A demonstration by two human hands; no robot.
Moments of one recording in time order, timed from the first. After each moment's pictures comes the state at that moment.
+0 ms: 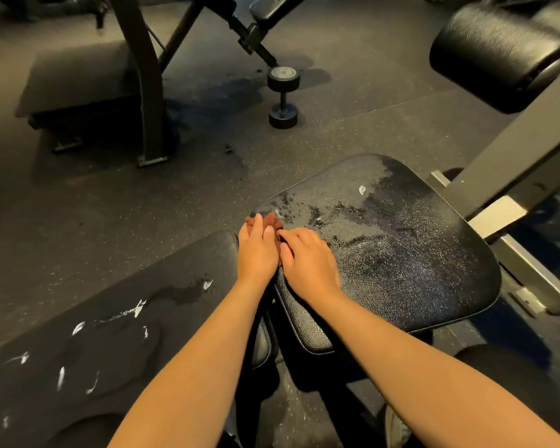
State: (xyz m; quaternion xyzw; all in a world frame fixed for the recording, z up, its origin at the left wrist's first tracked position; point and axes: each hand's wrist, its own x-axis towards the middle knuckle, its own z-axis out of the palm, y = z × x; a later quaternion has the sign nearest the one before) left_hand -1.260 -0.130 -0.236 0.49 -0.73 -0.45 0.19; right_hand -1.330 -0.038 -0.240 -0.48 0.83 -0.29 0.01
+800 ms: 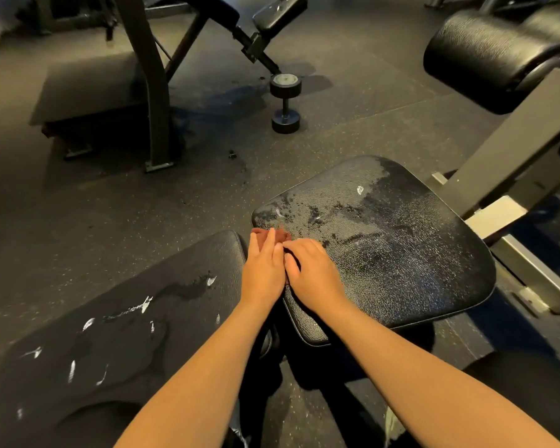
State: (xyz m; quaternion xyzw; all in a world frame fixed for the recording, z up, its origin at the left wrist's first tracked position) left_hand -1.238 -0.098 -0.245 0.45 -0.80 -0.36 0.16; right_hand -1.322 -0.011 -0.241 -0.49 0.80 -0.34 0.05
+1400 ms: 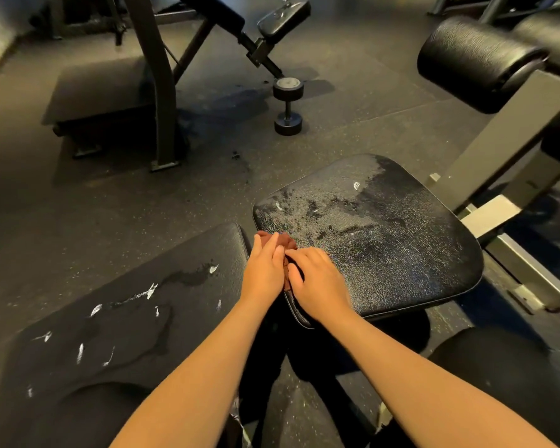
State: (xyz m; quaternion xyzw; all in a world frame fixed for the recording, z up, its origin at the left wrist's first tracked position) left_hand -1.223 -0.082 -0.256 0.43 -0.81 -0.37 0.17; right_hand -1.304 0.029 -0.245 -0.51 0.80 -0.32 0.01
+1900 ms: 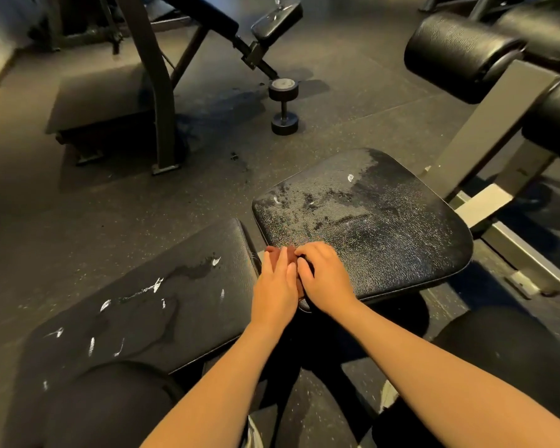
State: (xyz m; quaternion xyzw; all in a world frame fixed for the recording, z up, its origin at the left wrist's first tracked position) left_hand -1.195 -0.020 -0.252 0.40 -0.84 -0.33 0.15; right_hand -1.306 0.048 -0.246 -0.48 0.79 -0.38 0.06
